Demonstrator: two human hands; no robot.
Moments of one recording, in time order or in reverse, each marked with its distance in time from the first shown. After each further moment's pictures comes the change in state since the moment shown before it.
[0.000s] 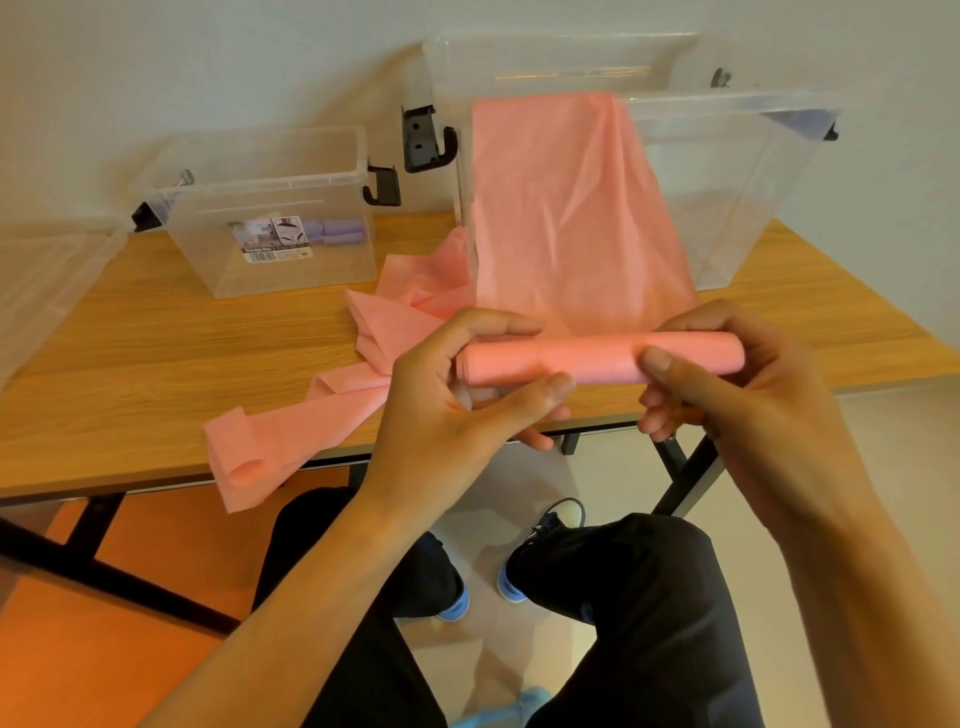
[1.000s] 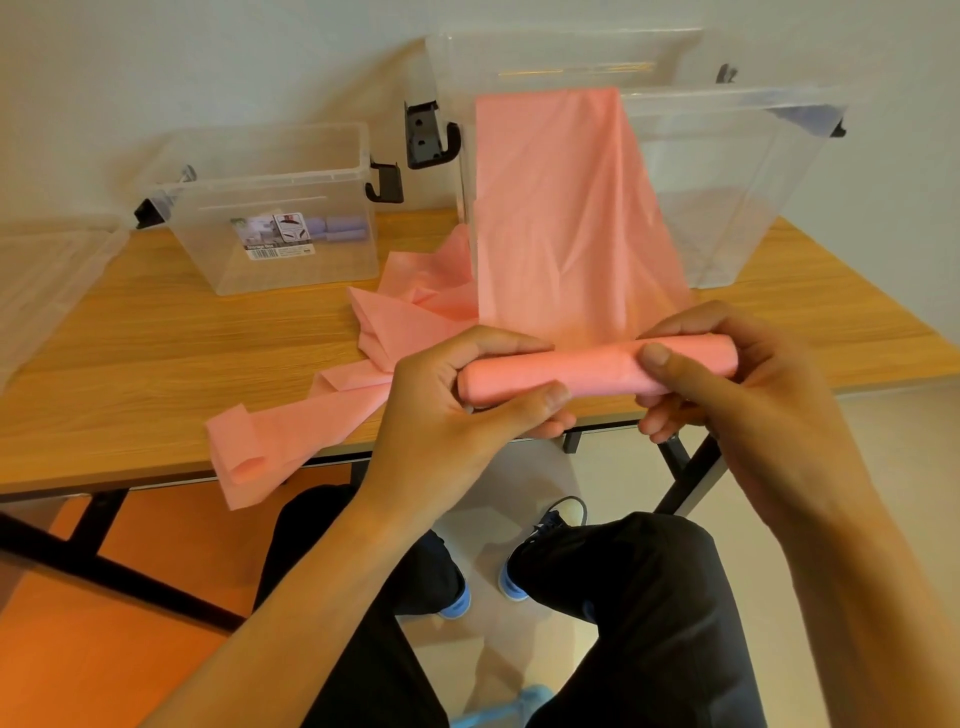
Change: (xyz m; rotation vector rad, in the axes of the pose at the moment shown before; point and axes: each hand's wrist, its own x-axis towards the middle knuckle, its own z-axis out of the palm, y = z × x) left_hand -0.002 -0.004 -0.003 -0.013 0.003 -0.049; right_hand 0.002 0.002 -0.001 -0.040 0.006 0.024
